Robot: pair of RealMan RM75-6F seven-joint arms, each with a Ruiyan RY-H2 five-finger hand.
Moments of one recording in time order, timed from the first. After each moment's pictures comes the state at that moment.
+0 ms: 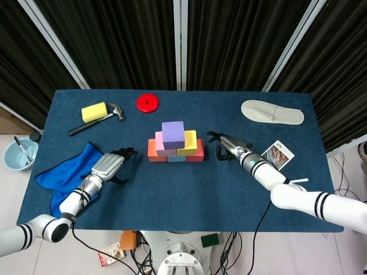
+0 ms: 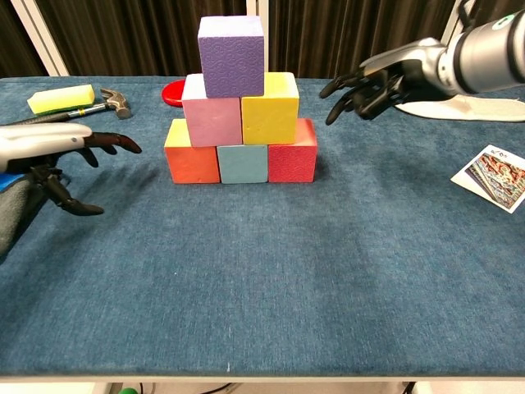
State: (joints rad) left arm -0.64 -1.40 -0.09 -1.48 1.24 0.78 0.07; right arm 1.03 -1.27 0.21 -1.56 -0.56 0.43 0.03
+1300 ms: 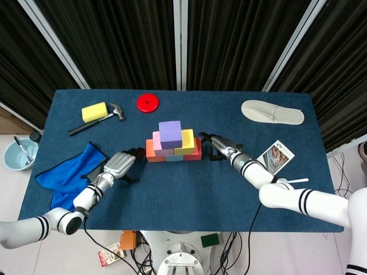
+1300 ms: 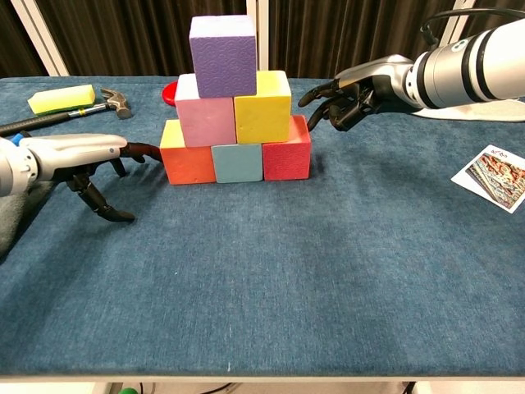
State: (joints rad) left arm -0.72 -1.49 -0.08 -1.39 1.19 0.73 0.08; right arm 1.09 -1.37 0.16 -1.48 -0.62 0.46 0.11
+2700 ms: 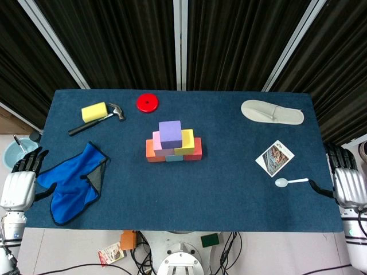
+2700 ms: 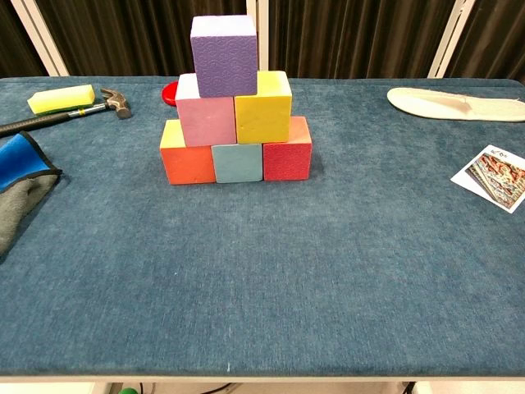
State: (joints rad) left arm -0.16 -1.18 0.04 -1.61 1.38 1.58 0.09; right arm 0.26 -1.12 -0.11 -1.60 -1.29 1.59 0.14
